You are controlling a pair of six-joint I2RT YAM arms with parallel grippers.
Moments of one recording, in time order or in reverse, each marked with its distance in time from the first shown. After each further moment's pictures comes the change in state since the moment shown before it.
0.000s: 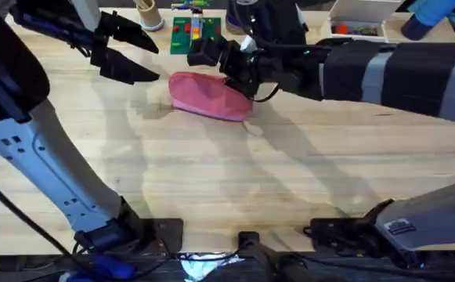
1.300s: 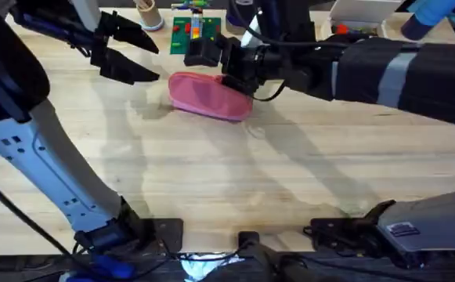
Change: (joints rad) left arm 0.000 0.000 0.000 0.000 0.000 0.000; right arm 0.000 -0.060 -0.003 -0.026 -0.056 -0.129
